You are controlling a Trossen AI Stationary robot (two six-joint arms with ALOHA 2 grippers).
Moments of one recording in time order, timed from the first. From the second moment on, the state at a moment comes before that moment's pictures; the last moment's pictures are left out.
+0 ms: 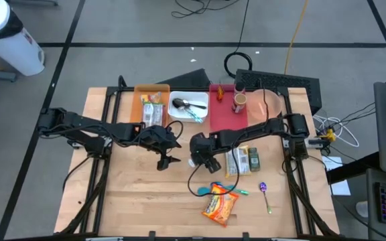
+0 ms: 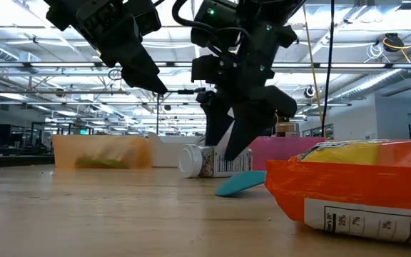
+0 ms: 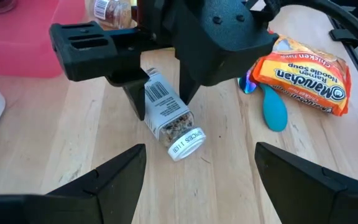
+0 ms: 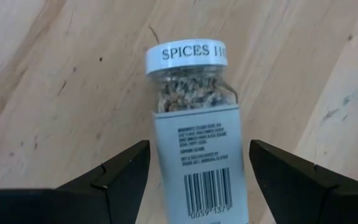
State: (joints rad) left arm -0.04 1.34 0.79 -0.12 0.10 -0.10; right arm 0.05 1.95 1.35 -0.52 0.00 -0.46
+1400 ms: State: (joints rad) left arm -0.04 1.34 0.79 -0.13 0.10 -0.10; right arm 0.05 1.91 1.35 -0.61 -0.05 -0.42
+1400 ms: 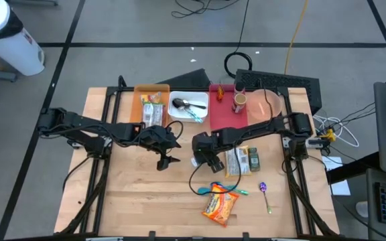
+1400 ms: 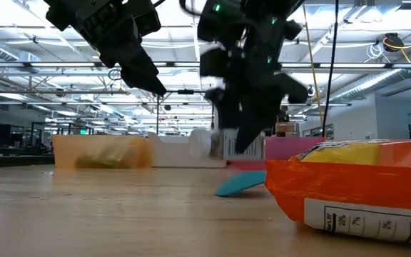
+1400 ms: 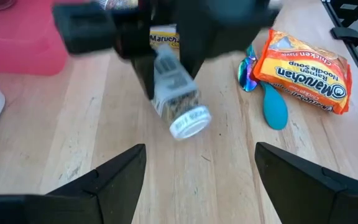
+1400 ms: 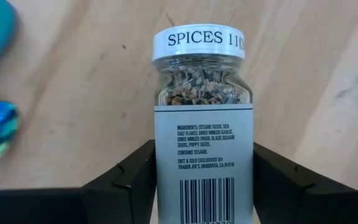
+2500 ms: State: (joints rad) left arm -0.08 1.41 0.79 0.20 -0.12 -0.03; right arm -0.04 1.35 0.38 1.10 -0.13 -0.07
